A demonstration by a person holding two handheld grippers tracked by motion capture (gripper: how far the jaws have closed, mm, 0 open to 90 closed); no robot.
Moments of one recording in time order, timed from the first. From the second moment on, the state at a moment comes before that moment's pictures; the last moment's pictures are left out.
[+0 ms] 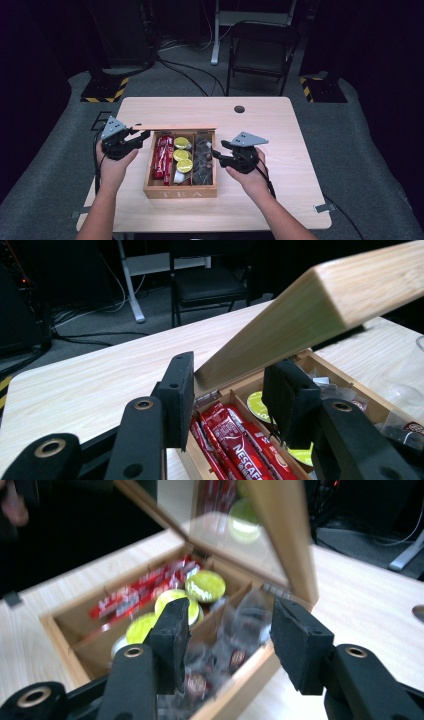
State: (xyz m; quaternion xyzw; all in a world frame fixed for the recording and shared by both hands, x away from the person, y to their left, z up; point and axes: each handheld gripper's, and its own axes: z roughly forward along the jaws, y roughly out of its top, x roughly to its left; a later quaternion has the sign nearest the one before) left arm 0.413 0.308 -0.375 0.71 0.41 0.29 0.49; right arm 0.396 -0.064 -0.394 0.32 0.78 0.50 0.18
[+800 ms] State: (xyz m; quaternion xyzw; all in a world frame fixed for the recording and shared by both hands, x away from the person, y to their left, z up) left arm 0.413 0.309 -0.375 0.71 0.41 0.28 0.49; right arm 0.385 -0.041 -0.436 0.32 0.81 0.47 0.16
